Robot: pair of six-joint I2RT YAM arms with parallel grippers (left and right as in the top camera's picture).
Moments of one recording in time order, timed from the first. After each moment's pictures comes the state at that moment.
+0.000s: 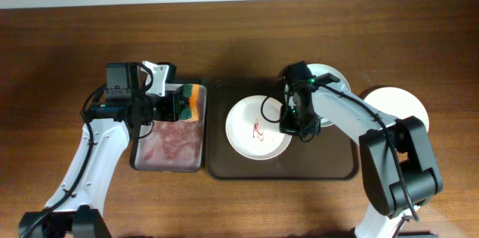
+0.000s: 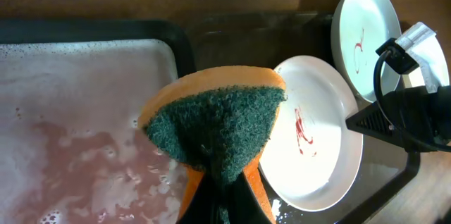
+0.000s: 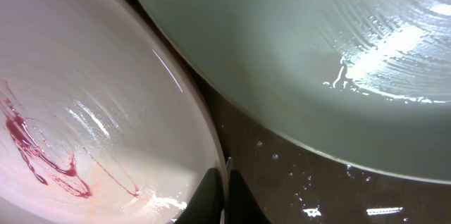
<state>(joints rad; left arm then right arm) -0.01 1.50 1.01 -0.54 0.57 0.00 0.33 1.89 1.19 -0.86 -0.14 0.49</state>
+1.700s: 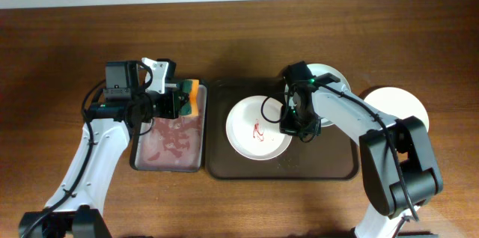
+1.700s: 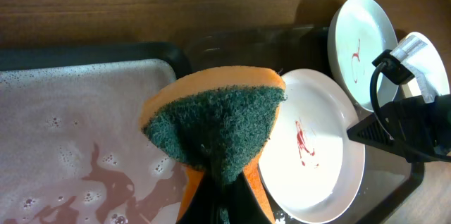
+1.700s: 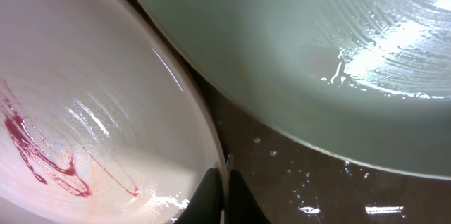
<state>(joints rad) -0.01 1.50 1.01 -0.49 0.57 0.00 0.33 1.89 1.19 -0.86 -0.14 0.49</state>
